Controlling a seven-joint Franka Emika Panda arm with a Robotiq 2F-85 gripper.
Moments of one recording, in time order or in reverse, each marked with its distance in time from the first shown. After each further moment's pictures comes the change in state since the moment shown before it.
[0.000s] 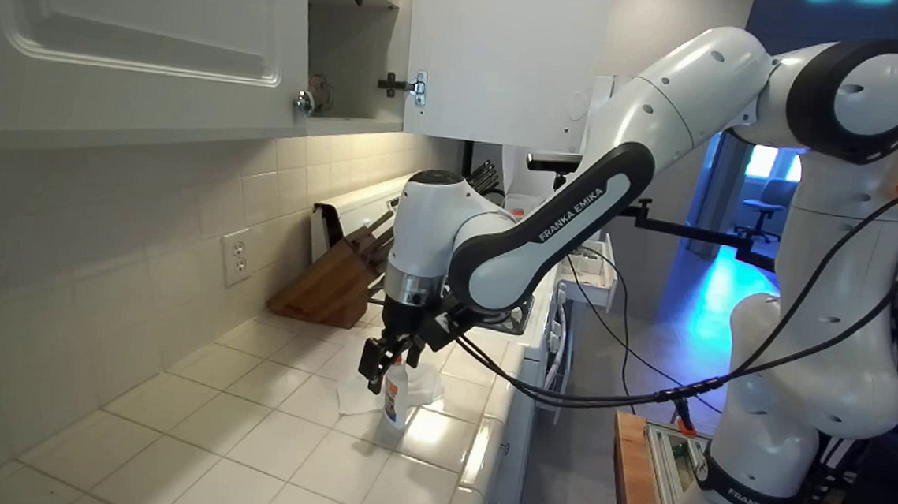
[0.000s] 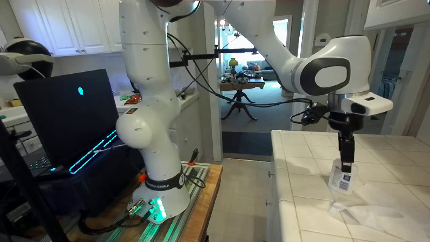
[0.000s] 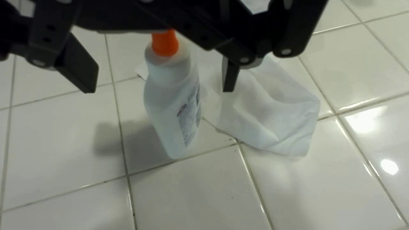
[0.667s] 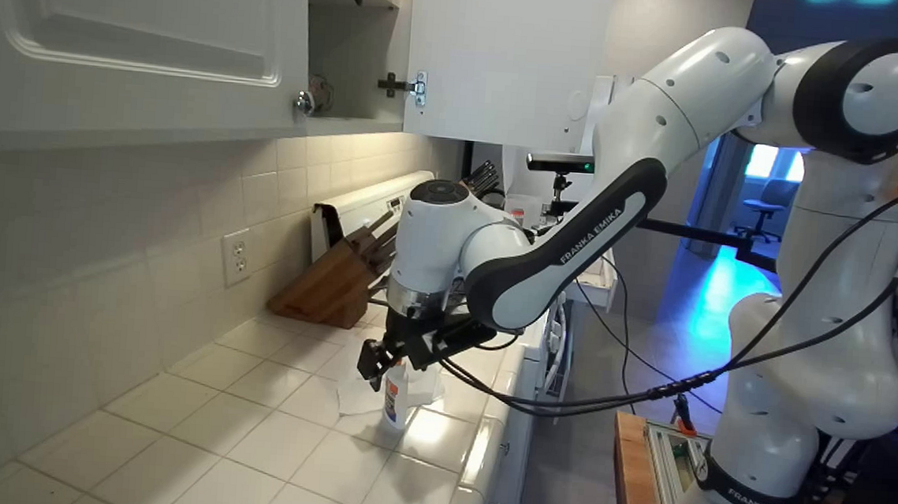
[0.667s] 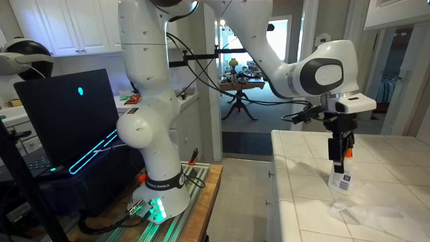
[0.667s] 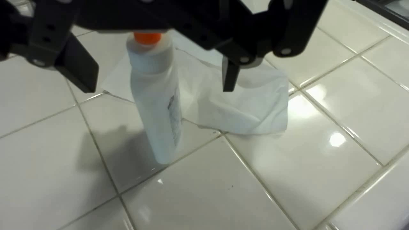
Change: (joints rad) arm 0.025 -0.009 -0.004 -0.028 -0.225 0.000 0.473
